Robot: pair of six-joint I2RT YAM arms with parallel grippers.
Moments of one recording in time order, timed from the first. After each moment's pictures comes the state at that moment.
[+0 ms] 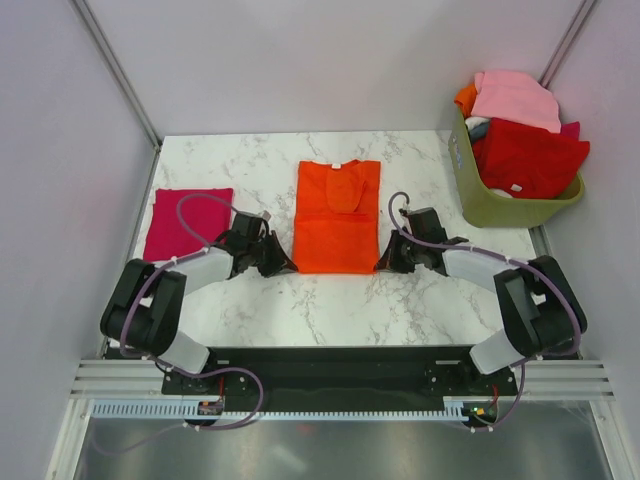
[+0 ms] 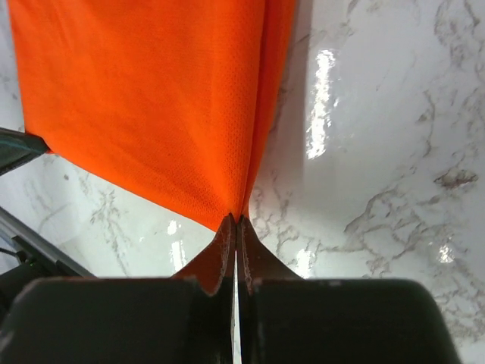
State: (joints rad) left arm -0.36 1.54 0.68 -0.05 0.36 -0.74; right arm 0.36 1.55 0.71 -0.08 -0.35 0.61
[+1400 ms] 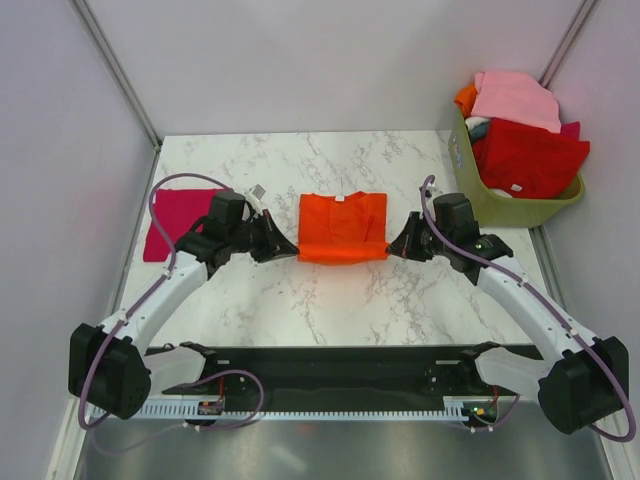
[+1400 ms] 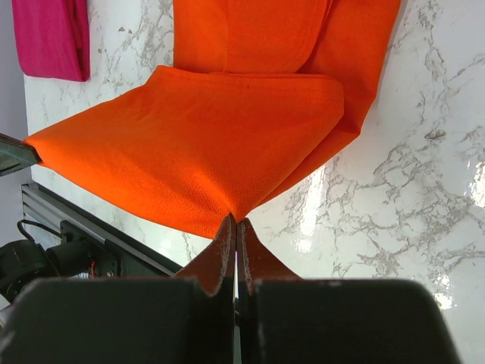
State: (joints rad) left arm -0.37 1.18 0.87 -0.41 0.47 -0.73; right arm 0.36 1.12 0.86 -0.45 -0.31 0.58
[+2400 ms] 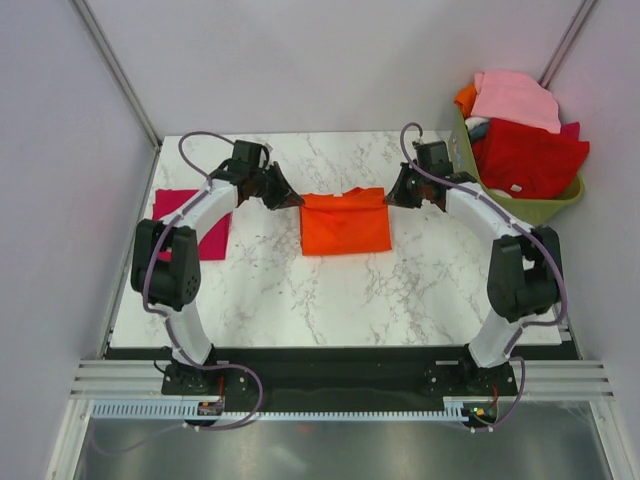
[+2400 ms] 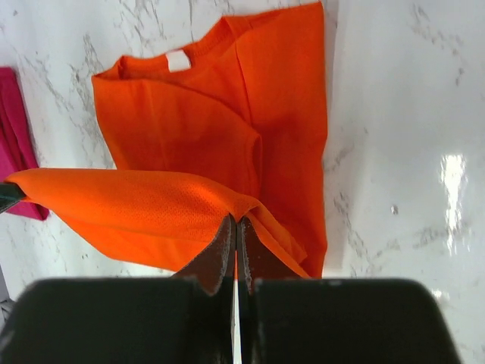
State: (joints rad) left arm -0.27 1.80 1.36 -0.39 0.45 -0.73; right arm 0.24 1.69 1.28 -0.39 -0.22 0.55
